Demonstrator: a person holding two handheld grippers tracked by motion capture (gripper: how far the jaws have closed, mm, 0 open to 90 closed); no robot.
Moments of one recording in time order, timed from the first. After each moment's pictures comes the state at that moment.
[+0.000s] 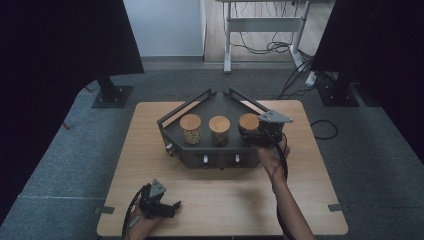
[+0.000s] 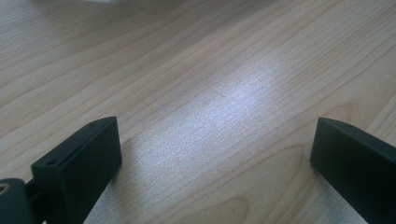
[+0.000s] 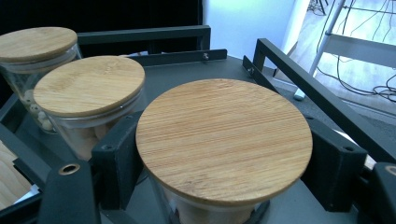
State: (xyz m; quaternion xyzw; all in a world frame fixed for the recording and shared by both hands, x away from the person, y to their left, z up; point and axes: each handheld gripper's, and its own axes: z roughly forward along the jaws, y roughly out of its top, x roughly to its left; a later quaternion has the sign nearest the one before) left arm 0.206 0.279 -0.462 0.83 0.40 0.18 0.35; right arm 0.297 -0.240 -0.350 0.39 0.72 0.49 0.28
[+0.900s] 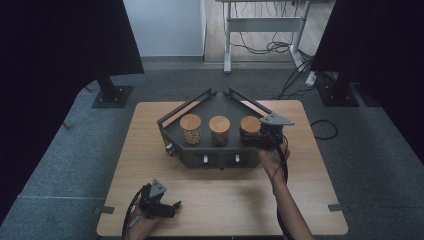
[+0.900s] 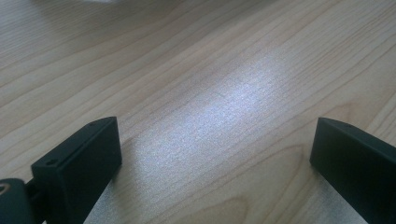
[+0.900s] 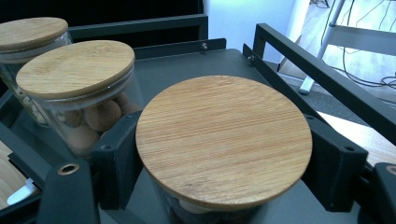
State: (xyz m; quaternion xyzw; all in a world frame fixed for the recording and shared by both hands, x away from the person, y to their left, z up) left arm 0.206 0.280 -0.462 0.83 0.40 0.18 0.35; right arm 0.300 -0.247 -0.364 0.40 0.72 0.50 0.26
